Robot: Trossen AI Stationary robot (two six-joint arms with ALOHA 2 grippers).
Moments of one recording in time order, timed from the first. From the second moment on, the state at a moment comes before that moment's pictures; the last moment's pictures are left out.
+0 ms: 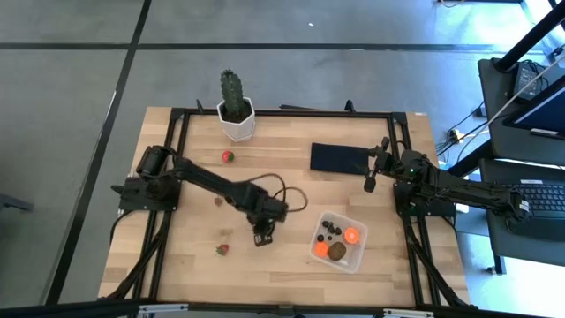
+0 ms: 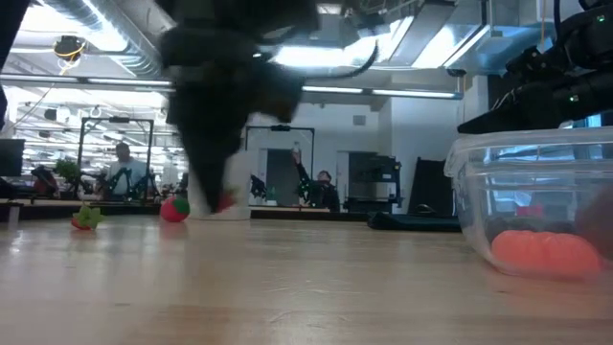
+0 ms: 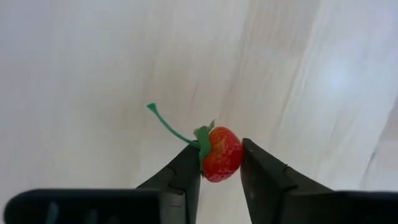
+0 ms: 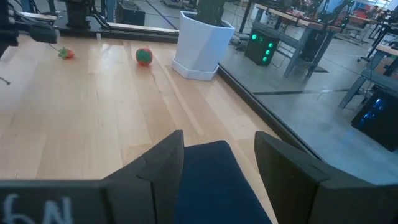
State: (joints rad) left arm -0.21 1.90 1.30 -0.73 0.09 -0.52; right arm -0.34 0.29 0.08 0.02 0.11 -0.19
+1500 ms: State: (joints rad) left arm -0.13 2.15 1.39 0.31 0.20 0.05; right arm -0.34 0.29 0.08 0.03 0.11 -0.19
